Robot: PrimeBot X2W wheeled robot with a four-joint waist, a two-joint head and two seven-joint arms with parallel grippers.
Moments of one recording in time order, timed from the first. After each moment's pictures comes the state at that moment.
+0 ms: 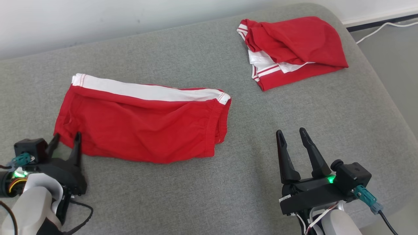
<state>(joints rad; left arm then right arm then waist) -0.78 0.30 -0.29 0.96 -0.40 -0.08 -0.26 -0.24 -0.07 0.31 0.11 0.30 0.13 -0.26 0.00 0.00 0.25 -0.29</state>
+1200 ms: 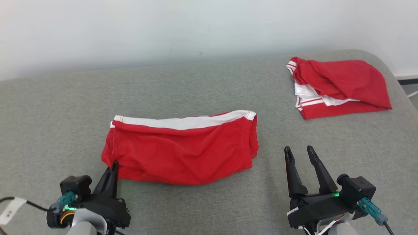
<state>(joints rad) -0.50 0.13 -0.16 0.68 -0.33 -0.07 -0.26 -0.17 -0.09 0.29 0.15 0.33 0.13 -0.26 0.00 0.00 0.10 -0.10</state>
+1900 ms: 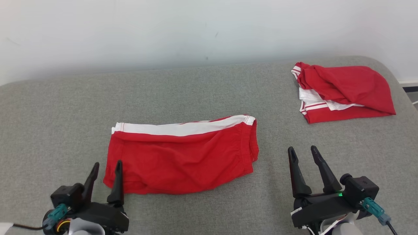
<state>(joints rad) -0.38 0.09 -0.06 0.49 -0.28 -0.06 -0.26 -0.17 -0.10 0.29 0.16 0.32 0.13 -0.26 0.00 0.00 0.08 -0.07</state>
